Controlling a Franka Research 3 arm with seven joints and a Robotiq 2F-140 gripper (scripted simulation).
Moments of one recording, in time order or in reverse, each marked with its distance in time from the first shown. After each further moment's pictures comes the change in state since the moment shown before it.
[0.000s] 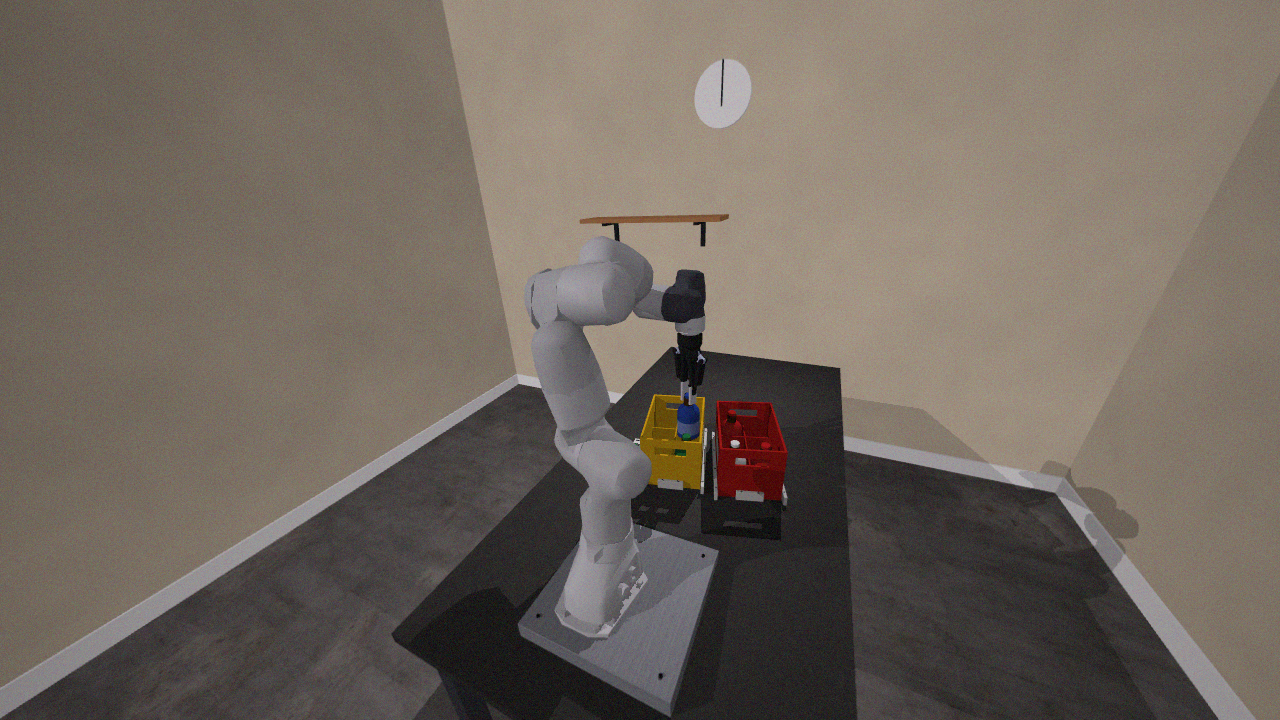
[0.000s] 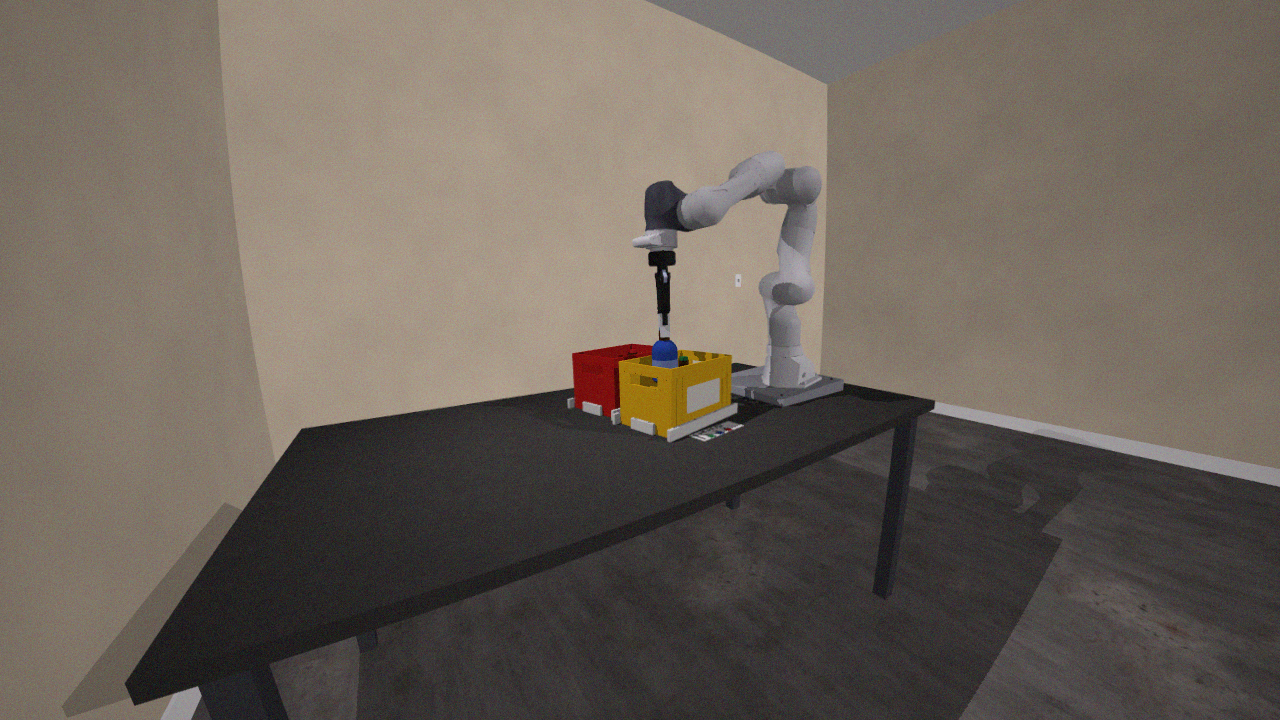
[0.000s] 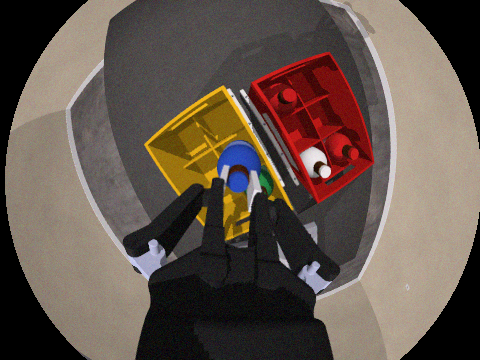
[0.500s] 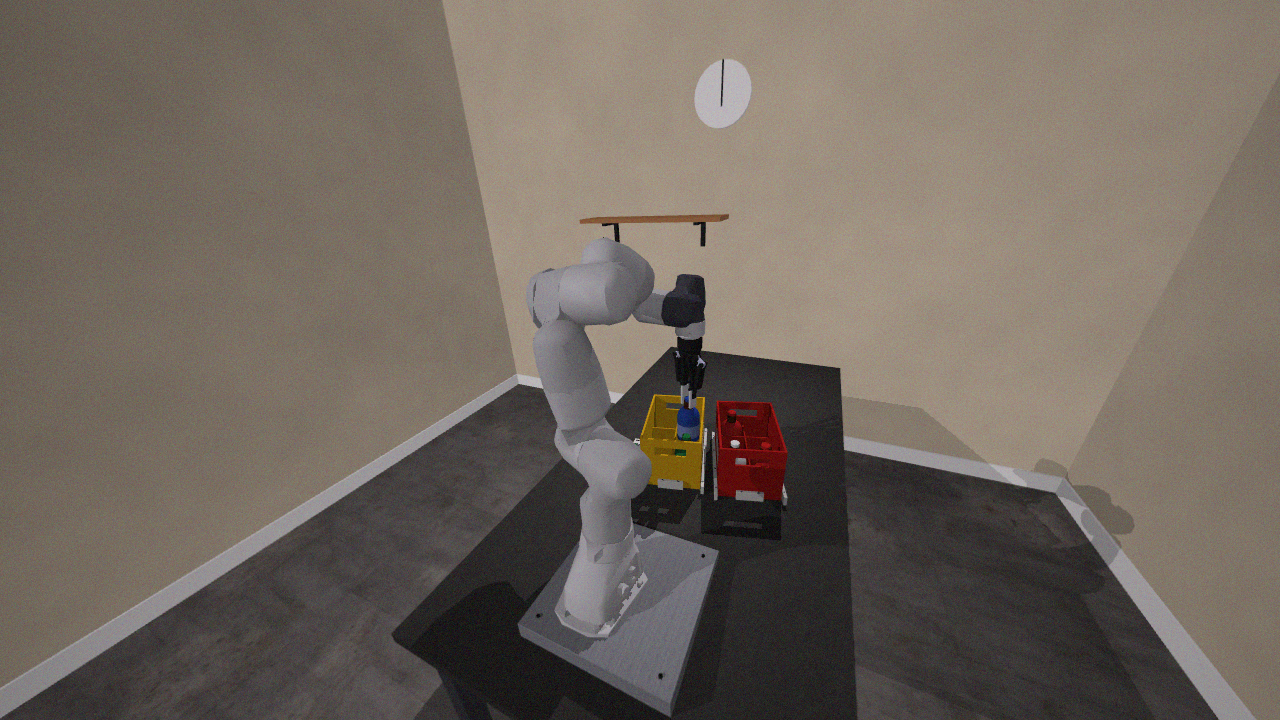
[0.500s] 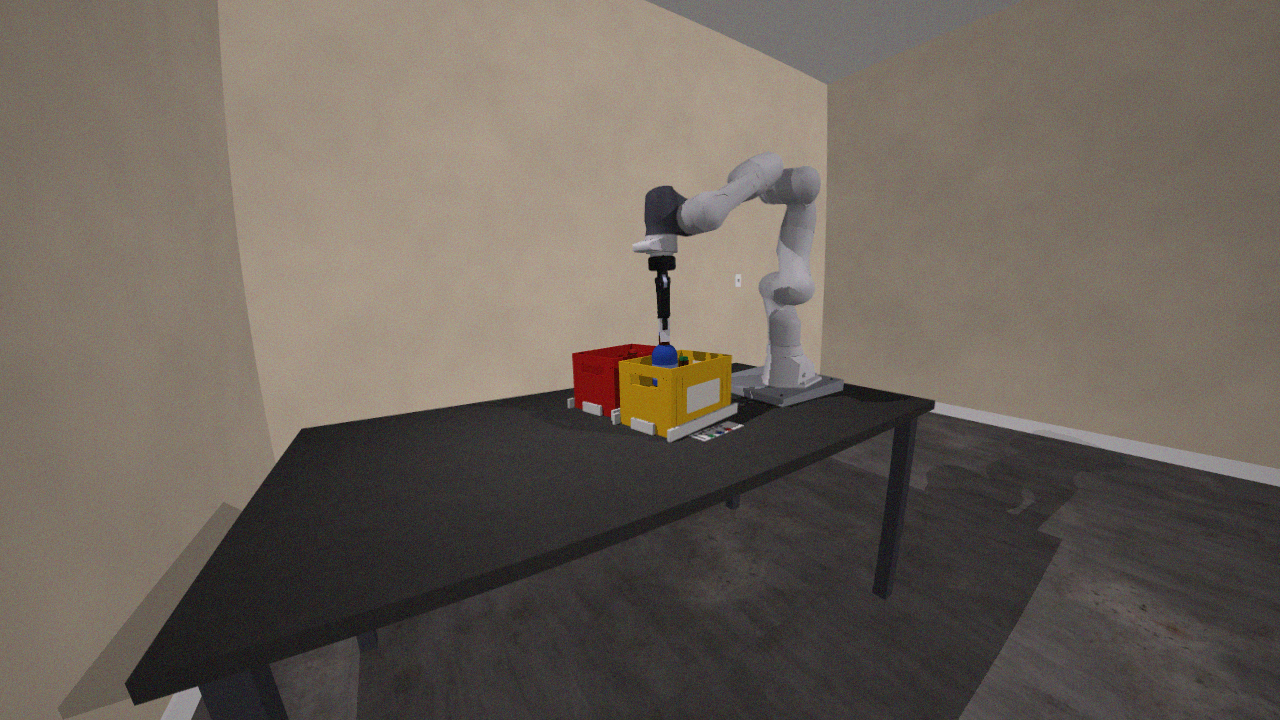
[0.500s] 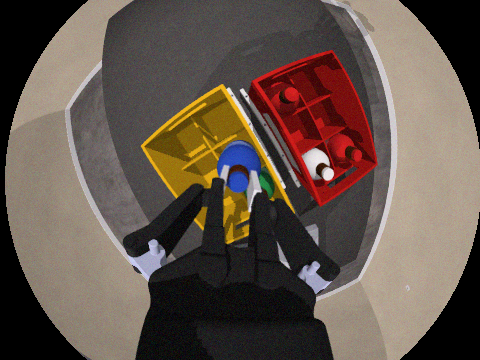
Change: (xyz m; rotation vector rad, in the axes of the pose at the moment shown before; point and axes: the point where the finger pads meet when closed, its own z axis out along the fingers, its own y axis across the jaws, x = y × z) arm 0.000 0.000 0.013 0.000 0.000 0.000
